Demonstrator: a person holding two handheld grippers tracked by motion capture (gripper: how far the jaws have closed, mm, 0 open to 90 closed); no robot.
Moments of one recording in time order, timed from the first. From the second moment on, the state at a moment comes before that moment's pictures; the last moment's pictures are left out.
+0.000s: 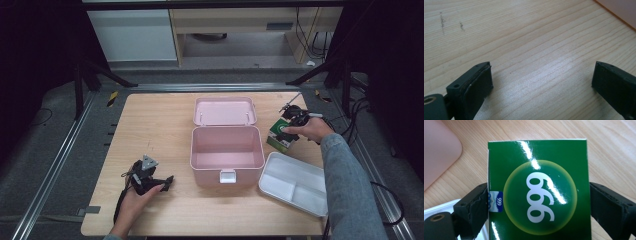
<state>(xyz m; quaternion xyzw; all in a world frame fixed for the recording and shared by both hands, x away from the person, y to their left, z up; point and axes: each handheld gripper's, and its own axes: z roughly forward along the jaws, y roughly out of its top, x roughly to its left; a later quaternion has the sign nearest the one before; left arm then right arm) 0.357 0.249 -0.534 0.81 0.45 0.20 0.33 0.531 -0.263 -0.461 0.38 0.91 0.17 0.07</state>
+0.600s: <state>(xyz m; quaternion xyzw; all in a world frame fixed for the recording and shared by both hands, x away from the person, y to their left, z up) 0.357 0.249 -0.534 0.81 0.45 0.20 0.33 0.527 -0.264 -0.449 0.38 0.91 0.17 0.07</state>
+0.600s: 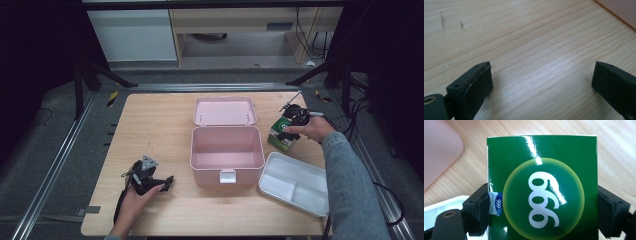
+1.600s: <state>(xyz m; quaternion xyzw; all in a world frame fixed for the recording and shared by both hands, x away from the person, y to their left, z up) 0.356 0.248 -0.534 0.80 0.46 0.20 0.32 0.463 -0.252 -0.311 0.32 0.91 0.21 0.14</state>
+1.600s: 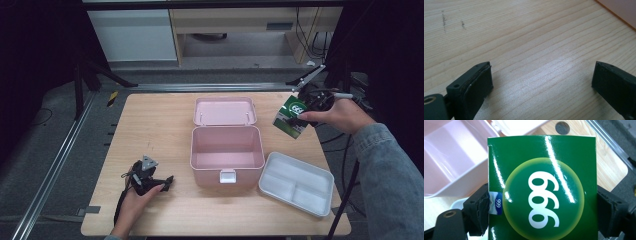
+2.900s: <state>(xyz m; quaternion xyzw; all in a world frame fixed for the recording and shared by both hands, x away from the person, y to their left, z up) 0.356 0.248 -0.534 0.80 0.46 0.20 0.32 0.470 -0.112 -0.278 0.16 0.96 0.22 0.12</state>
